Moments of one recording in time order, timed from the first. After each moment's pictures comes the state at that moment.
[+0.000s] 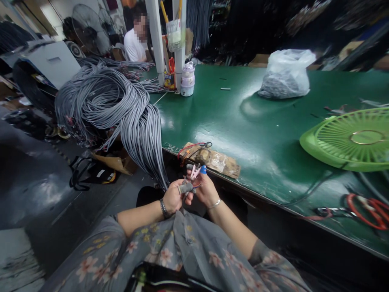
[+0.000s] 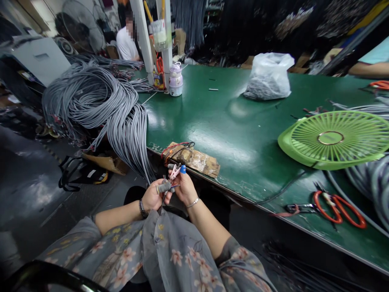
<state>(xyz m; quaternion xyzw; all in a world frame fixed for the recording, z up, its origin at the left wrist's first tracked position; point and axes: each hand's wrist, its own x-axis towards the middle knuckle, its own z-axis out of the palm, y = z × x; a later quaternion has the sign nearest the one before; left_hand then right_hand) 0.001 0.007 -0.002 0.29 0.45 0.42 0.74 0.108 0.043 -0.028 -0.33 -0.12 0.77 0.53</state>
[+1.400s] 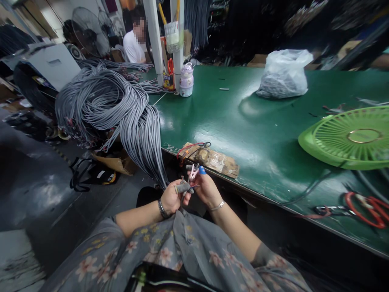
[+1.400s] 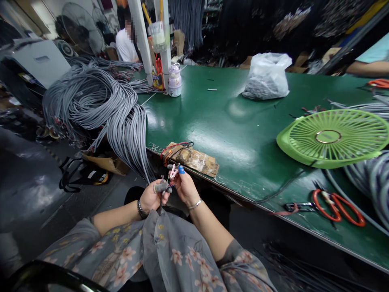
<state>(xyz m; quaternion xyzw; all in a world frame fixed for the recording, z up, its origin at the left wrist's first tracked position) -0.004 0.006 -0.003 0.27 0.44 0.41 0.75 0.113 0.041 -0.020 -0.34 -0.18 0.75 0.54</state>
